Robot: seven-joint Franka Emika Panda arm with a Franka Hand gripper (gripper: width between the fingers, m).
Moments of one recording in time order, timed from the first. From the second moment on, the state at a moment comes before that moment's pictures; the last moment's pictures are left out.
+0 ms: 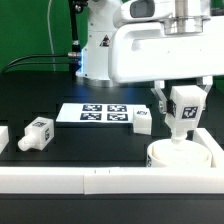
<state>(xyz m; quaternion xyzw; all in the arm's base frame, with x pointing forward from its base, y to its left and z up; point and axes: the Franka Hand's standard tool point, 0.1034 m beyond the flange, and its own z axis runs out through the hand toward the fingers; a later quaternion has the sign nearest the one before) 0.603 0.077 0.105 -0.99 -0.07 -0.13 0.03</state>
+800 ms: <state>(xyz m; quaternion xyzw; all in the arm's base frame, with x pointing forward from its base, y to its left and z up) 0.605 0.072 0.089 -0.99 -0.08 -0.13 0.02</state>
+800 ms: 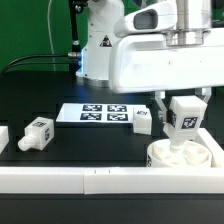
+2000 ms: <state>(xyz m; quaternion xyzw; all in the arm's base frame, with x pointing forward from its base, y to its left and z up) 0.603 0.075 0.059 -0.99 -0.08 -0.14 0.02</state>
